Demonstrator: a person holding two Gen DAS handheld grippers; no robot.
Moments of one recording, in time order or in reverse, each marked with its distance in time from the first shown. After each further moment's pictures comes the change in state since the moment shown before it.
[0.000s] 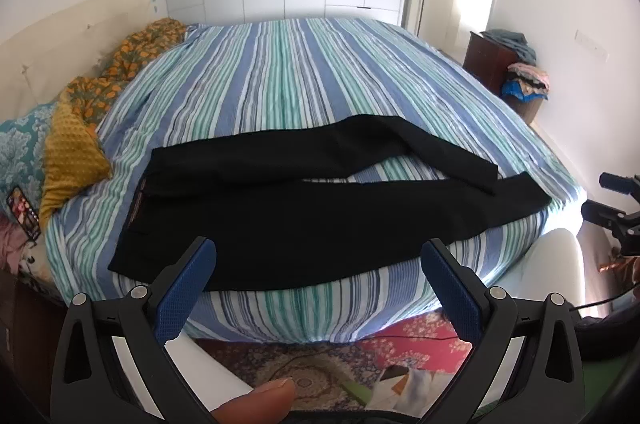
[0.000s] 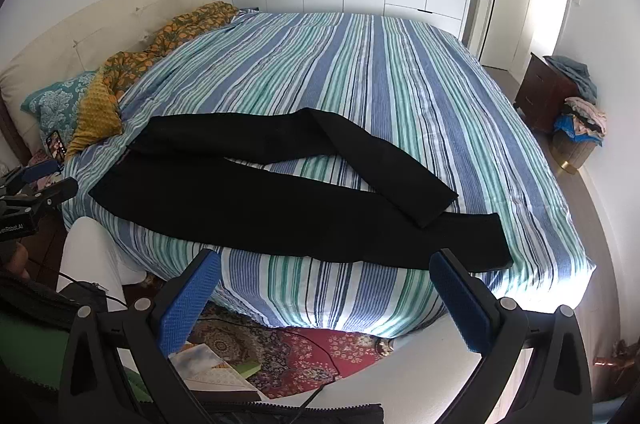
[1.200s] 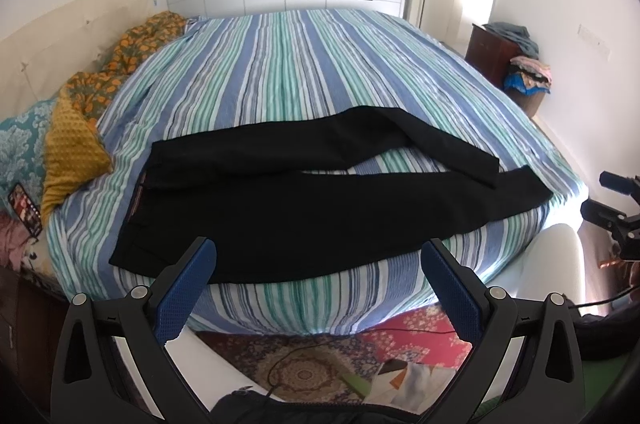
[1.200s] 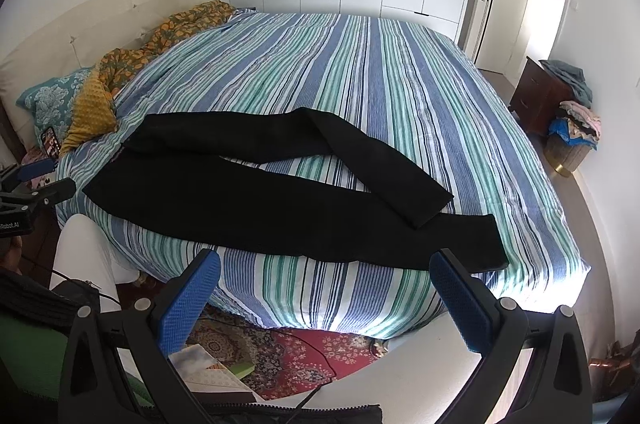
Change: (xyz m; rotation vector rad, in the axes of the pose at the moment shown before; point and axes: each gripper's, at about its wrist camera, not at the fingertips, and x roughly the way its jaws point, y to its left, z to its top) left arm -0.001 -0.008 0.003 0.006 0.033 0.018; right arm 0.000 0.002 -0.004 0.000 -0.013 -0.004
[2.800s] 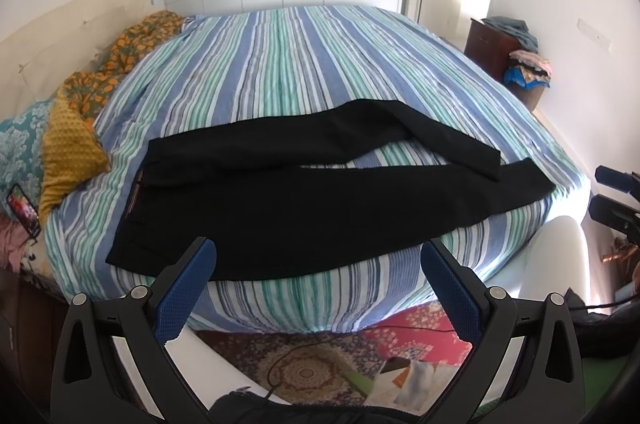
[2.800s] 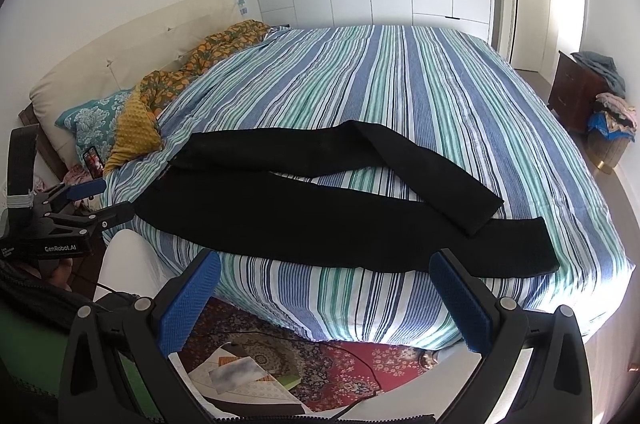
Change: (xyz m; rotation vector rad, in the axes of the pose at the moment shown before) left arm 0.009 0.001 -0.008 0.011 0.009 -0.007; right arm 0.000 0.016 -0.004 0.032 -0.051 0.175
